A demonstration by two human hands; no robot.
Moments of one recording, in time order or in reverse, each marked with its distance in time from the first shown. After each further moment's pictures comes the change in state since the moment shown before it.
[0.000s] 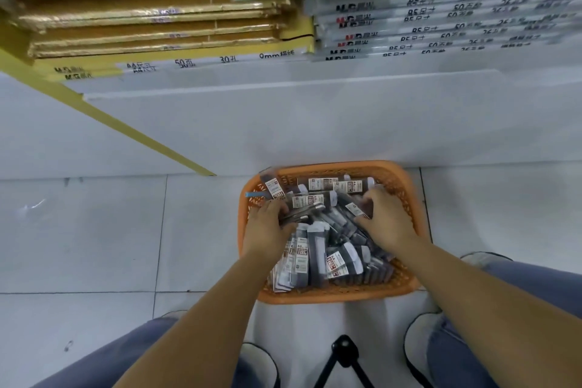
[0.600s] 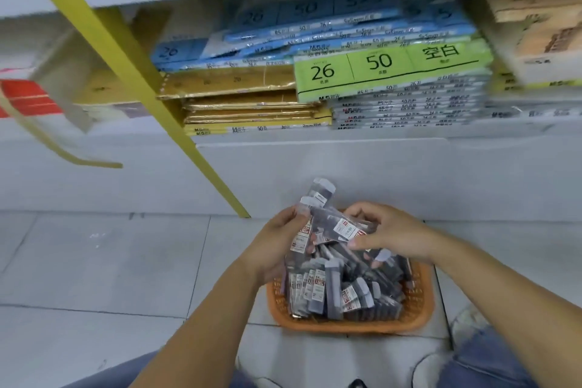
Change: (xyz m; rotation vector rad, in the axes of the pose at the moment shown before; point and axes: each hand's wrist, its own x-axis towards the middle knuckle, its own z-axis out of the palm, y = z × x) left_hand -0.068 0.062 -0.115 -1.194 -0.326 -0.061; right_hand -0.078 -0.091 -0.133 0.535 -0.414 -0.272
